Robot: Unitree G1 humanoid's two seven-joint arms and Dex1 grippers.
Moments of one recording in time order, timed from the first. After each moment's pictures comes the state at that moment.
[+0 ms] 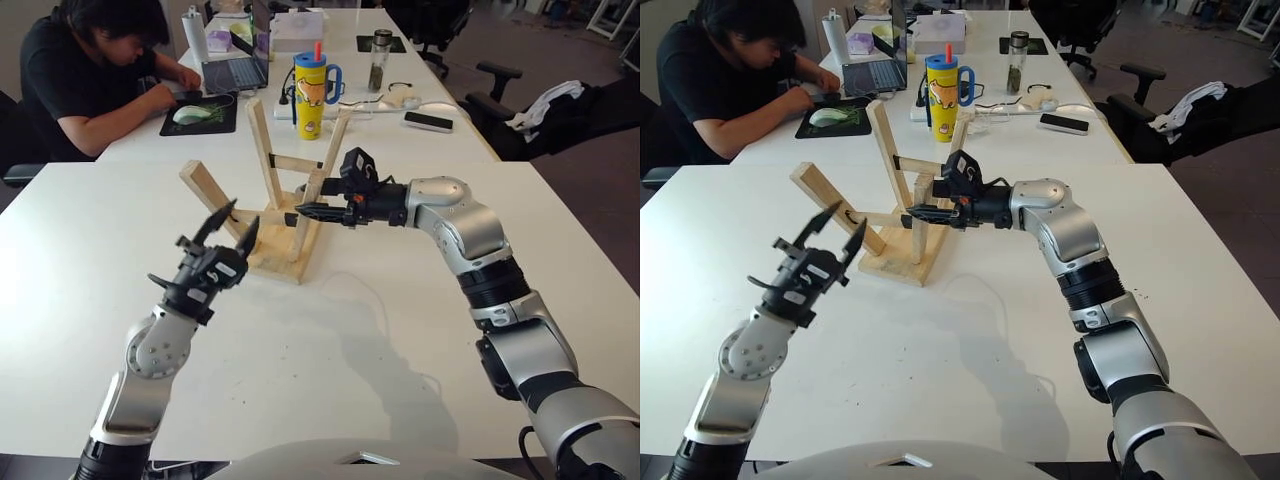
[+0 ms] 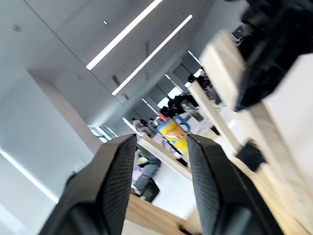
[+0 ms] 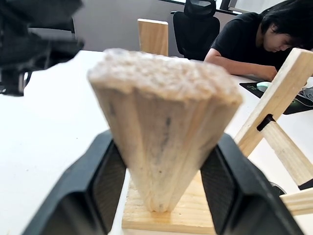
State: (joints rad) left arm -0.04 0.44 -0.04 -0.47 0.36 -0.09 -0.19; right arm -0.76 -0.37 0.28 0.23 0.34 0.43 0.97
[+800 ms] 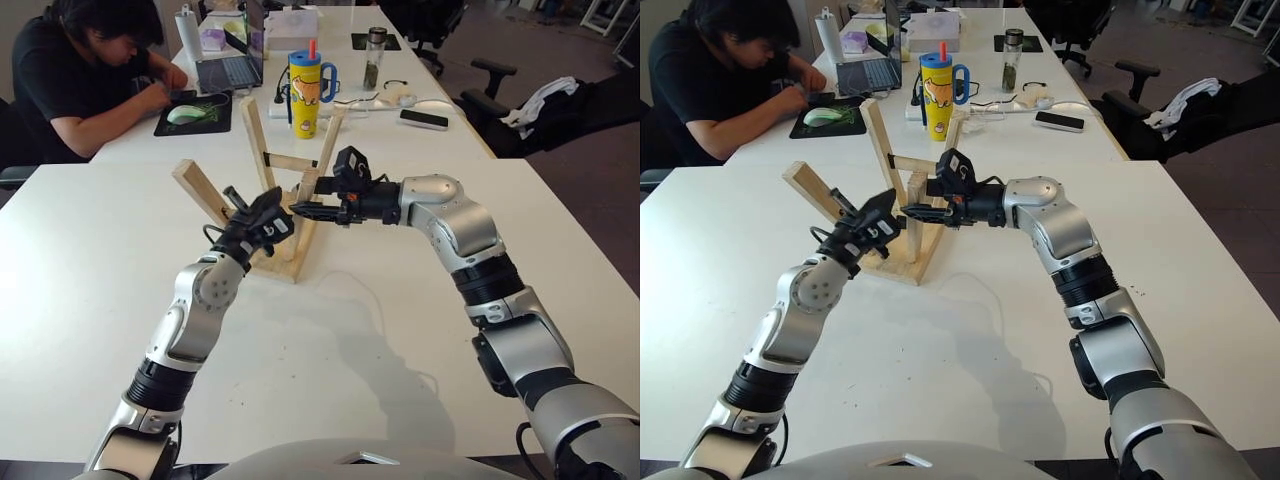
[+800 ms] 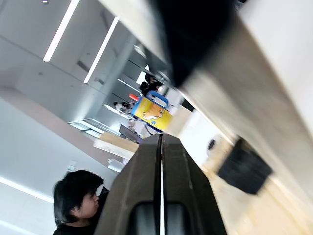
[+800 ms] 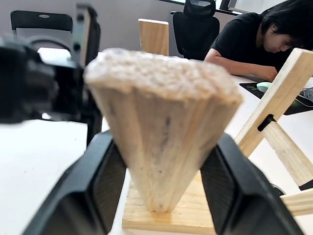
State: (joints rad) left arm -0.27 0.36 -0.17 -0.27 0.56 0.09 -0.21; right arm -0.79 -0.35 0.30 0.26 0.34 0.41 0.97
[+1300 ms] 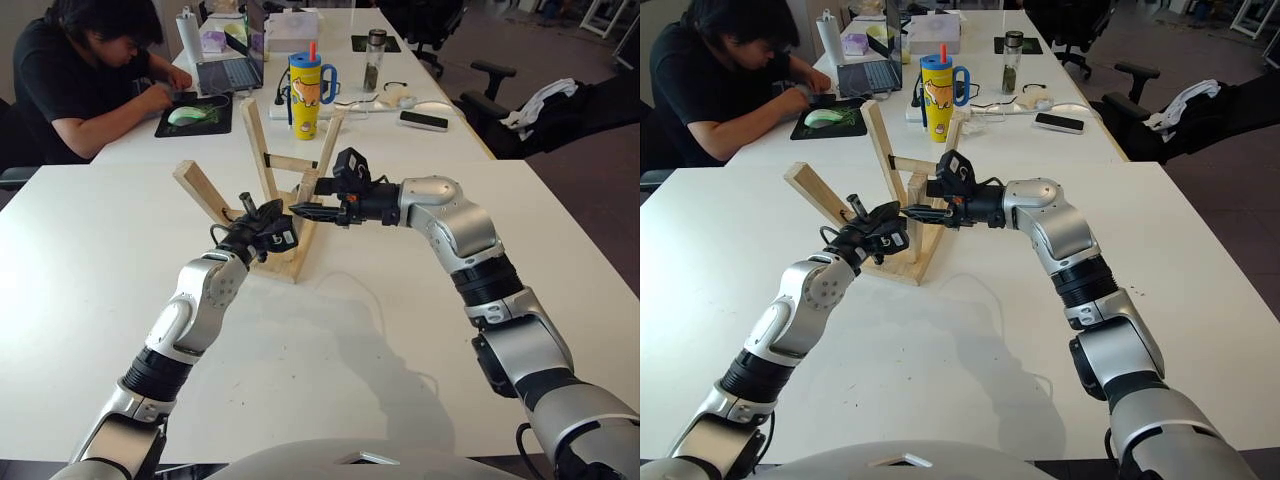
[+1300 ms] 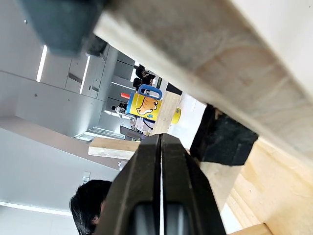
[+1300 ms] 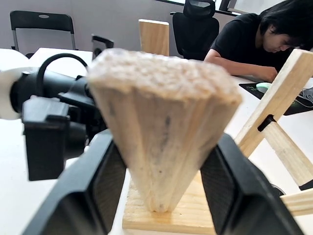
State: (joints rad) left arm -0.28 0.44 -0.35 -0.14 0.72 0.14 -0.33; right arm -0.79 -0.35 0.31 0.27 0.34 0.41 0.97
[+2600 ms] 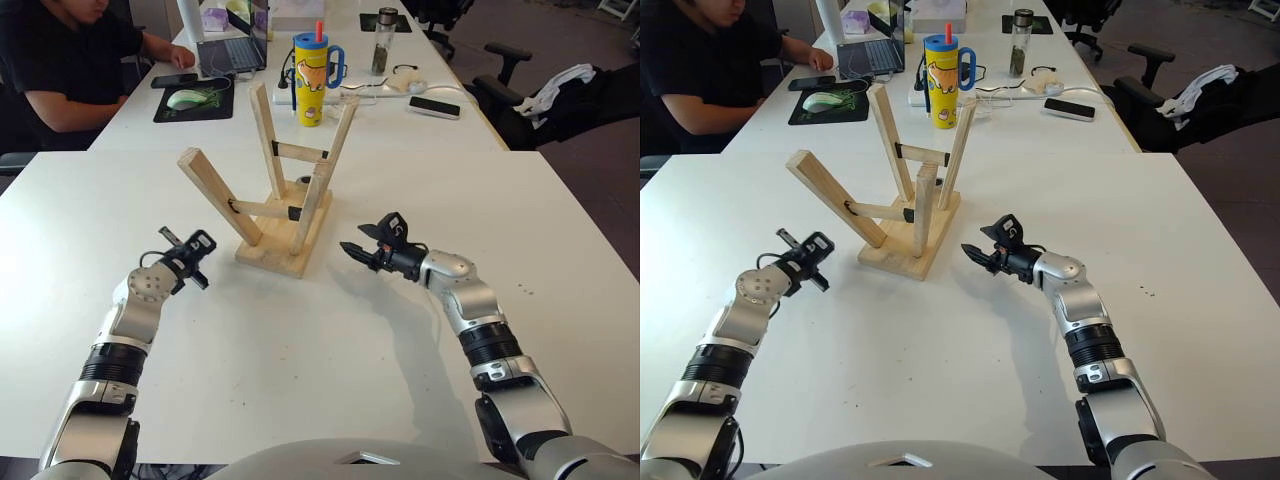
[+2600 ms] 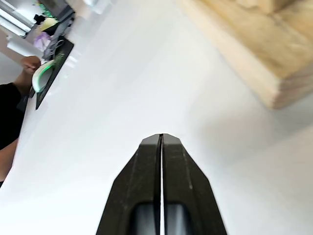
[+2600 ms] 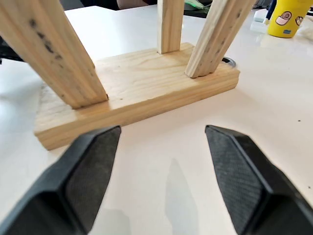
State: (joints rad) left arm -0.29 0.55 -0.13 0.39 0.32 0.05 -0.49; right arm -0.43 -0.28 0.13 0.39 0.17 0.22 0.68
